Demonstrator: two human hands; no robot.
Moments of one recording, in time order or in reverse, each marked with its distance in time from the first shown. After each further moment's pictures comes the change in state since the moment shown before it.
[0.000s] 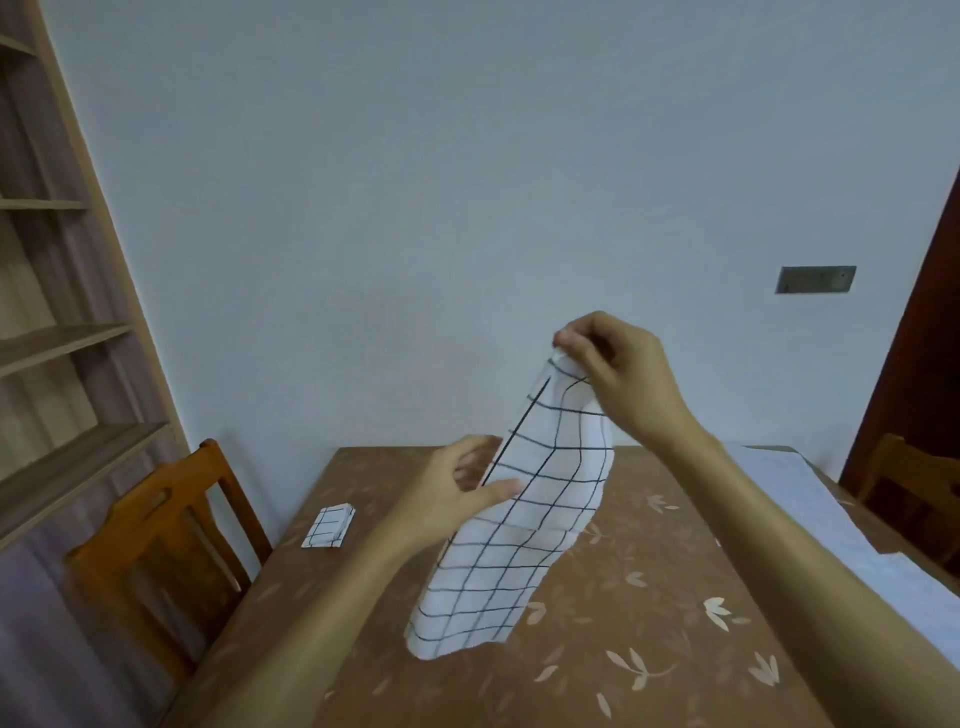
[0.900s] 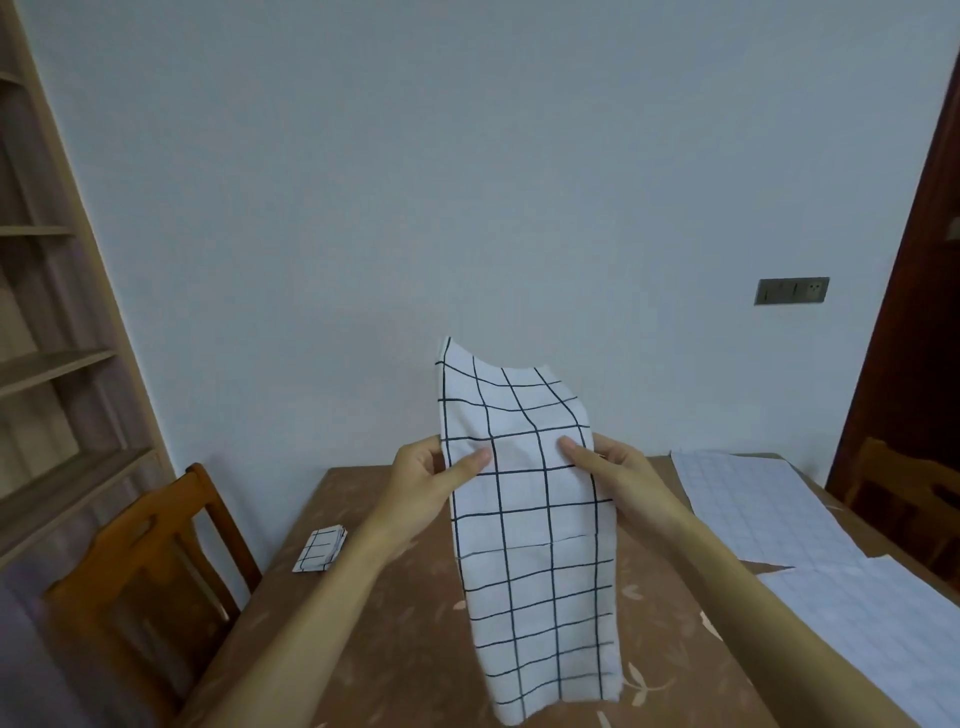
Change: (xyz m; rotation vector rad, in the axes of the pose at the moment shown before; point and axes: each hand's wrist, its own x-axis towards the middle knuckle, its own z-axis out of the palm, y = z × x) left_hand 0.003 0.024 -0.012 -0.345 0.150 -0.001; right_hand -0.075 0.033 0.005 0.679 -0.280 0.607
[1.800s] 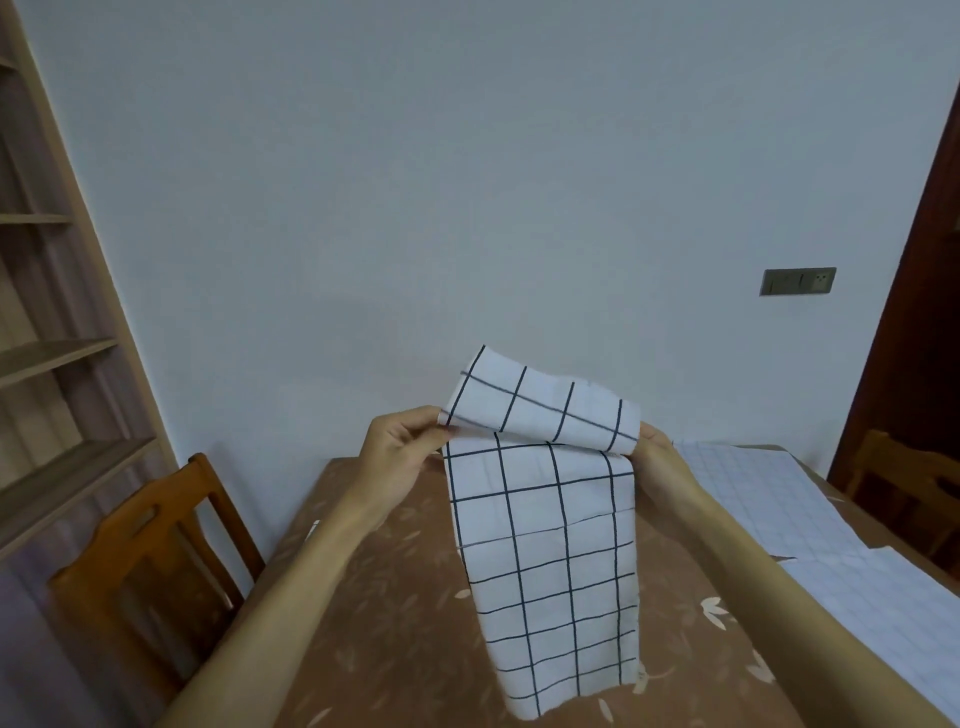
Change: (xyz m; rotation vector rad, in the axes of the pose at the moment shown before) left_hand 0.005 0.015 -0.021 0.034 0.018 0.196; right_hand 0.007 -0.005 -0.009 0.110 0.147 -0.004
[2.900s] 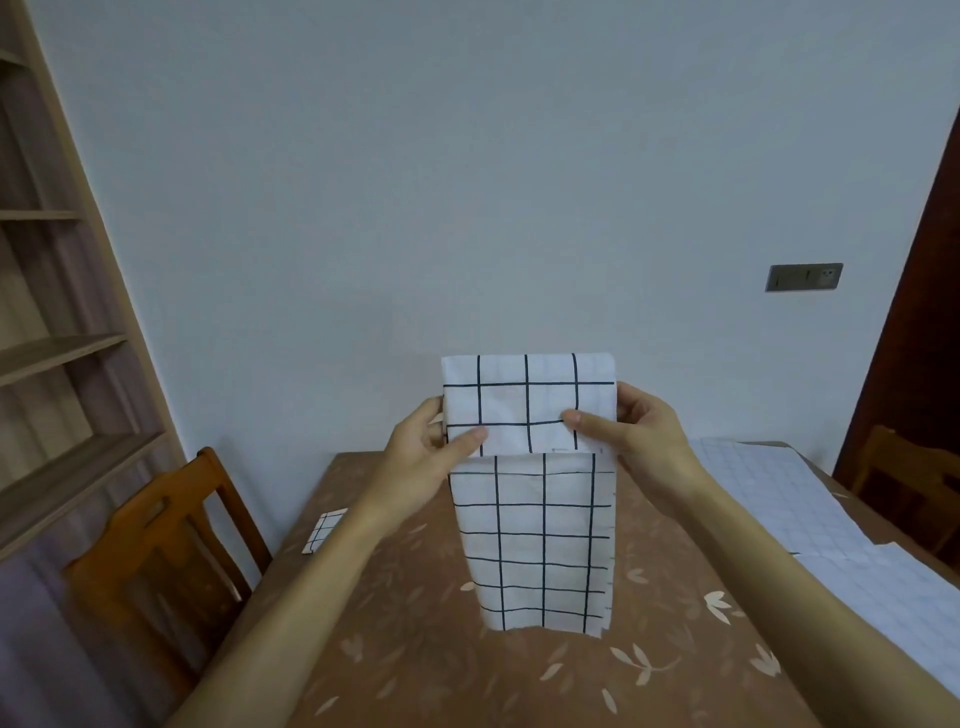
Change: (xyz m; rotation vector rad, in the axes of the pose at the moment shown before) left_hand -0.013 0.003 0.009 0.009 -0.035 -0.166; right_hand 0.001 -0.010 0.013 -0.056 -0.030 -0.182
